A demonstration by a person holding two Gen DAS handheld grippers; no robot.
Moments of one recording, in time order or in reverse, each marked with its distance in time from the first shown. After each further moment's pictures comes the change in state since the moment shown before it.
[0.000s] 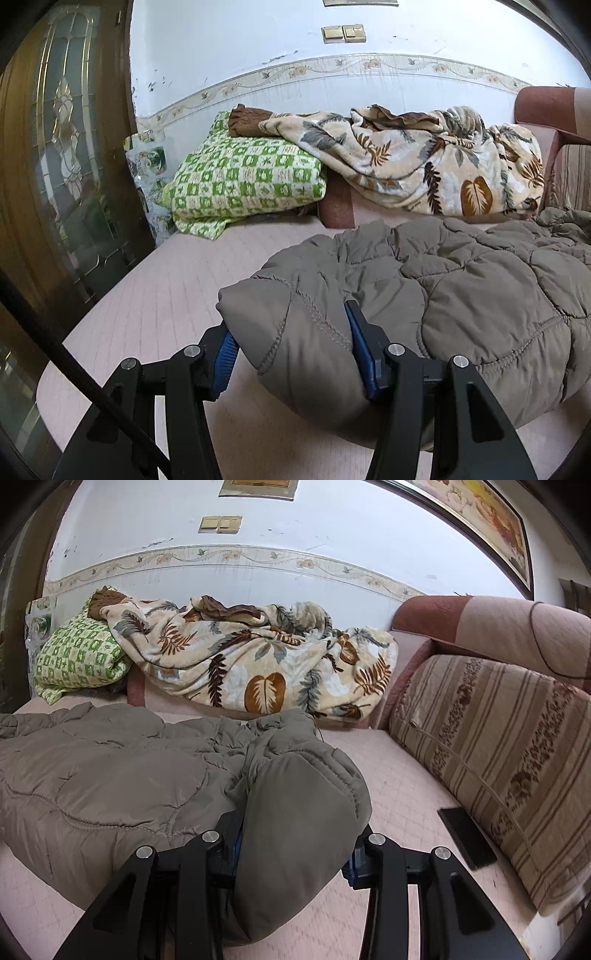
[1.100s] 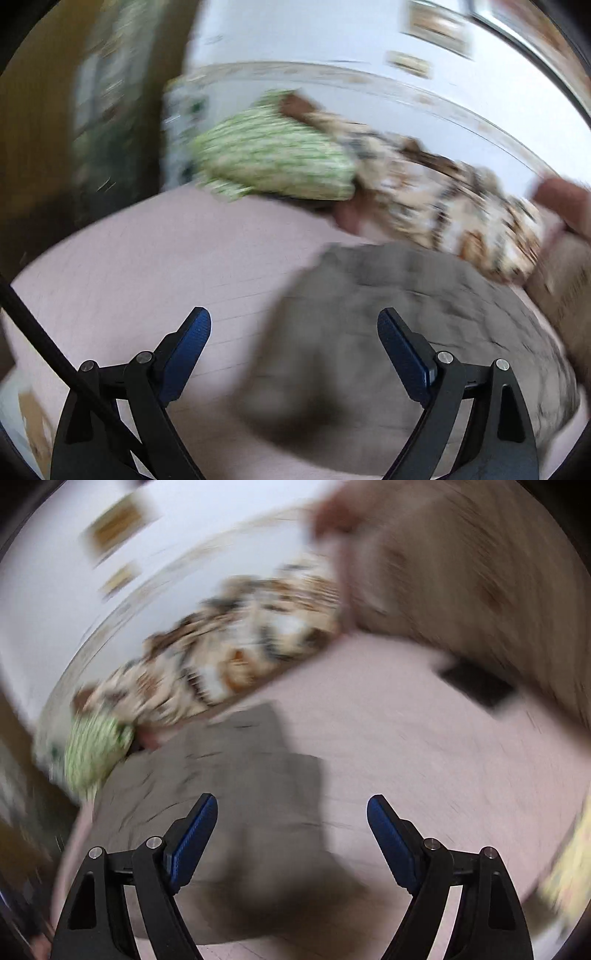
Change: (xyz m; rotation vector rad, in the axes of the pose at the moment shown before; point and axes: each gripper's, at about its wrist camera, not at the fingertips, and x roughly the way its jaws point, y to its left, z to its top) left arm -0.029 0.047 -0.034 -0.280 0.008 -0.121; right arm -0.019 -0.089 -0.054 0.498 0.143 0.229
